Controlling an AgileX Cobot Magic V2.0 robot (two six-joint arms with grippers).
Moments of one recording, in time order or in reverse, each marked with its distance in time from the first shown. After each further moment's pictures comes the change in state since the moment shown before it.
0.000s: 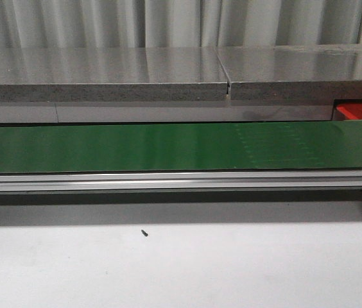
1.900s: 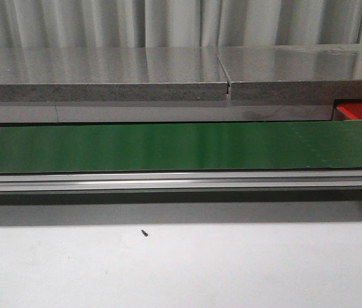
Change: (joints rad) left arm 0.000 0.668 -0.666 -0.180 0.356 0.017; right arm 0.000 0.000 0.000 0.000 0.000 0.000
